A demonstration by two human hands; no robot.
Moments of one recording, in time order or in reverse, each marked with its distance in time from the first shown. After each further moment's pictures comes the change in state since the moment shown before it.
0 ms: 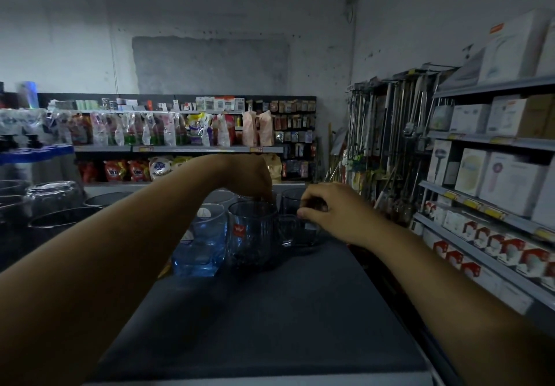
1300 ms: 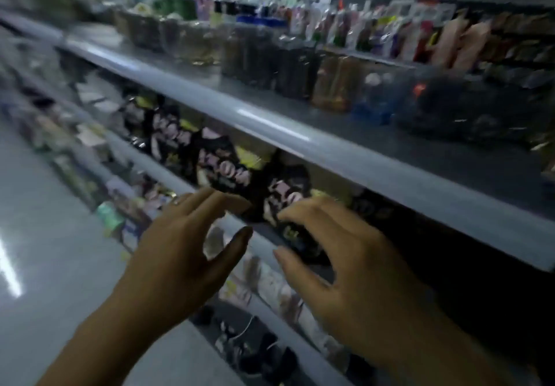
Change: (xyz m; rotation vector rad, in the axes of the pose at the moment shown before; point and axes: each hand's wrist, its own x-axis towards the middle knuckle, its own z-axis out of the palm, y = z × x) left_hand -0.421 0.192 0.212 -0.199 0.815 -0.701; right_hand -0.252 -0.207 0.063 0.375 -0.274 -0.538
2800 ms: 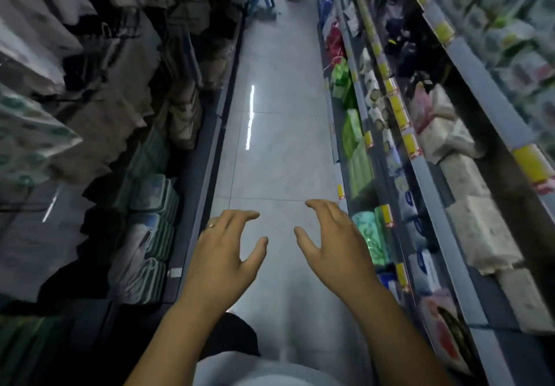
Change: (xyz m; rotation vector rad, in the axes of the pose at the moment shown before) left_hand -0.106 -0.921 -0.404 0.349 0.237 -1.195; right_hand 0.705 -0.371 0.888 0.248 -0.698 -0.218
